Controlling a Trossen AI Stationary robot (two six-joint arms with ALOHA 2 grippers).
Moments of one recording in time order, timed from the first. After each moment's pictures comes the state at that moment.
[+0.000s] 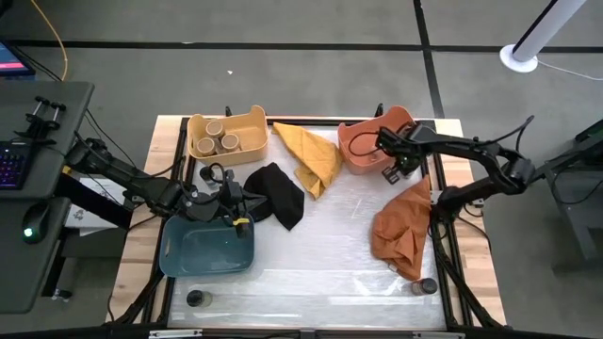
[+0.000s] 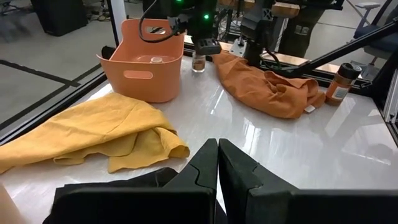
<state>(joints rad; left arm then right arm) -0.41 1.03 0.71 -0.13 -0.68 -0.36 -0.63 1.40 0.81 -1.08 0.23 0.32</state>
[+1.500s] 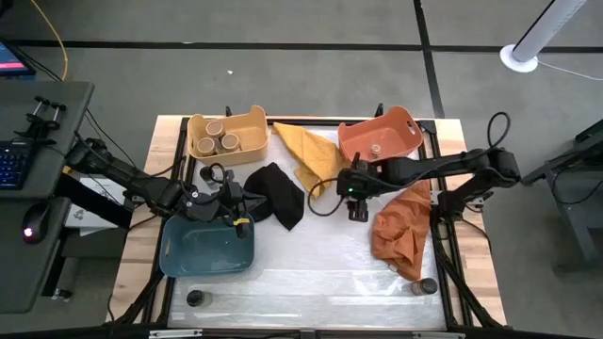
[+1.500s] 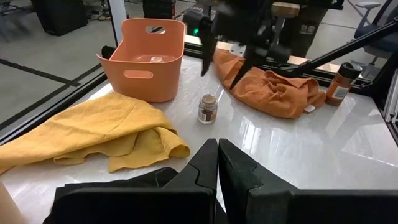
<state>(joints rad) -0.41 1.03 0.71 -0.13 -0.68 -0.36 0.02 1.52 1.16 -0.88 0.18 0.04</state>
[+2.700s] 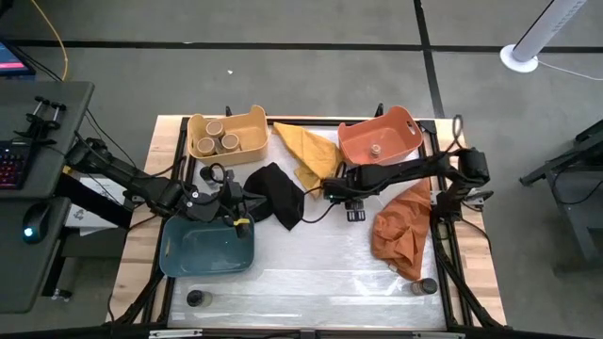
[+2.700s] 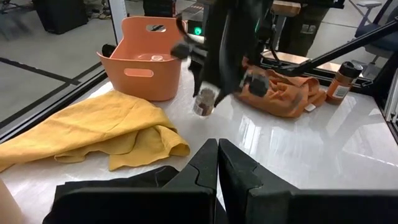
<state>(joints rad) -0.41 1.02 0.71 -0.14 -0.68 -0.36 -0.02 1.72 1.20 -0.91 0.25 -0.11</state>
